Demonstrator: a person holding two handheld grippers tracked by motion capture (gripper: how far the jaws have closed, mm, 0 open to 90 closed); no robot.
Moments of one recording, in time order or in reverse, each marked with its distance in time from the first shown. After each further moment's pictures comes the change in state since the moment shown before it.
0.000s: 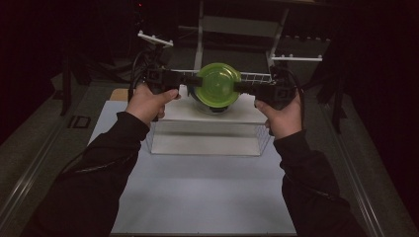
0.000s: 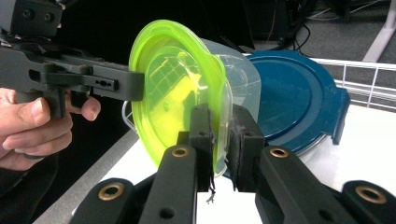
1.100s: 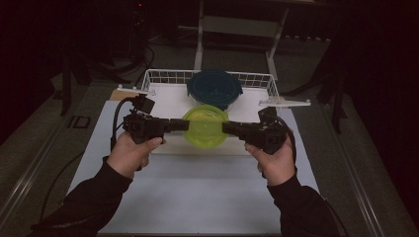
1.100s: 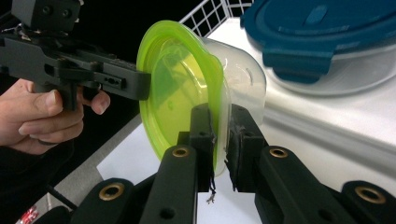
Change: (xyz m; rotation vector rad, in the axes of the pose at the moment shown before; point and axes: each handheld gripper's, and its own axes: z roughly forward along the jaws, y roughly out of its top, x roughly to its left) left arm -0.018 -0.096 -0.031 -0.001 -0.013 0.005; right arm 0.038 -0.080 -0.008 0.039 0.078 -0.047
